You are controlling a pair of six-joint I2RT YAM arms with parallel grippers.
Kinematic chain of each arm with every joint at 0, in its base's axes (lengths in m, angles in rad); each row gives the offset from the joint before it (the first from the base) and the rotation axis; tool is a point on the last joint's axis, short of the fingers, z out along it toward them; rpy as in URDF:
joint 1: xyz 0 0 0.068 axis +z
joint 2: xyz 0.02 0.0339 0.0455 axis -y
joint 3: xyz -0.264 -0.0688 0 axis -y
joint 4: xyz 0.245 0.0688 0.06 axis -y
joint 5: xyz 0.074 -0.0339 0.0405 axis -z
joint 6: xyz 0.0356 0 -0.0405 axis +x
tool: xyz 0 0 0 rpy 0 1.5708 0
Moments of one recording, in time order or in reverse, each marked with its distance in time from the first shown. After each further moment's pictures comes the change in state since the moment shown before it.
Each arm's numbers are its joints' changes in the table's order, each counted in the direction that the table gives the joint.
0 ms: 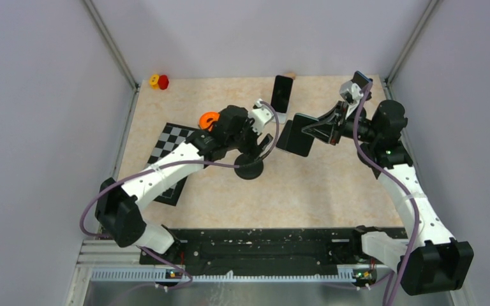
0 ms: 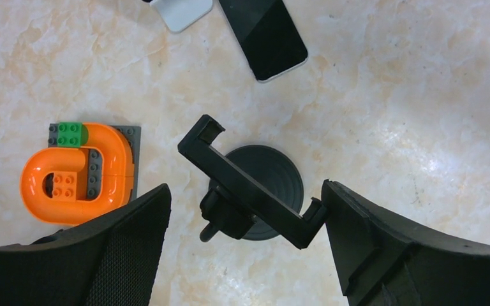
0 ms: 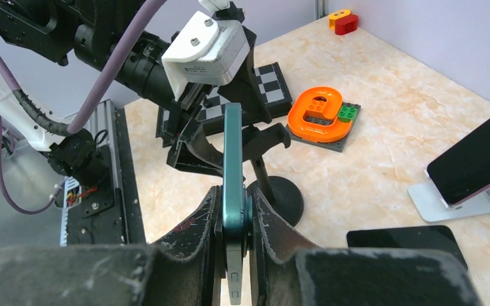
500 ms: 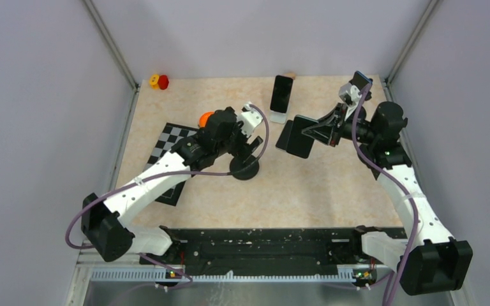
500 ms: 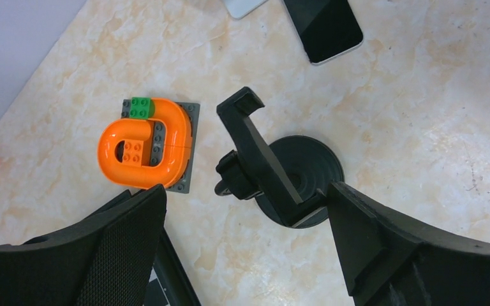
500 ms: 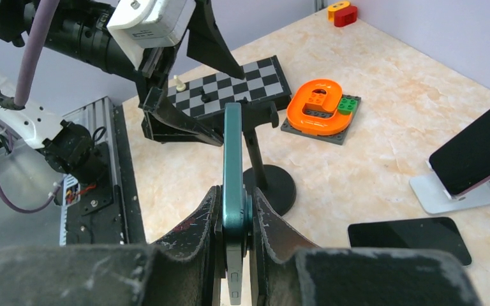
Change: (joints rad) left arm -0.002 0.129 -0.051 -0.047 -0.146 0.093; right arm -0.004 0.000 -0.019 0.000 0.002 -0.007
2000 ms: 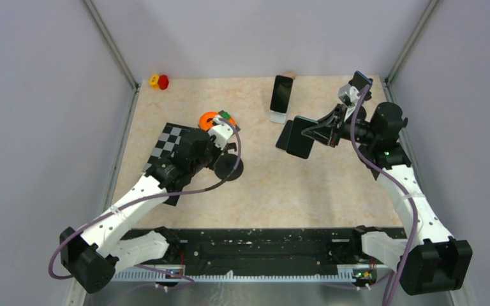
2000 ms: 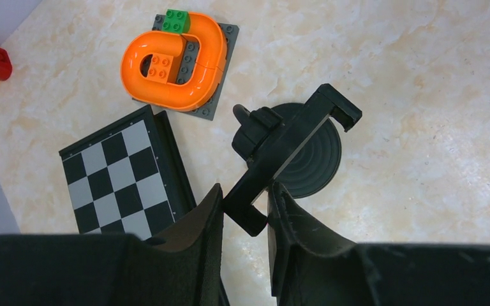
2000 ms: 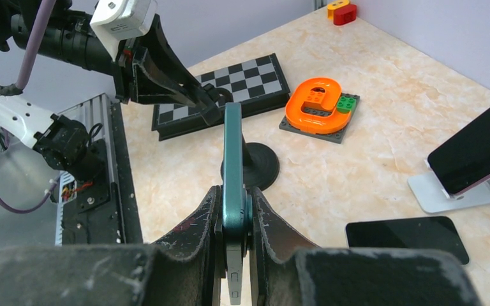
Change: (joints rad) left arm 0.089 0.294 -0.278 -0.017 -0.071 -0.037; right arm 0.000 -0.001 -0.013 0.002 -0.001 -0.018
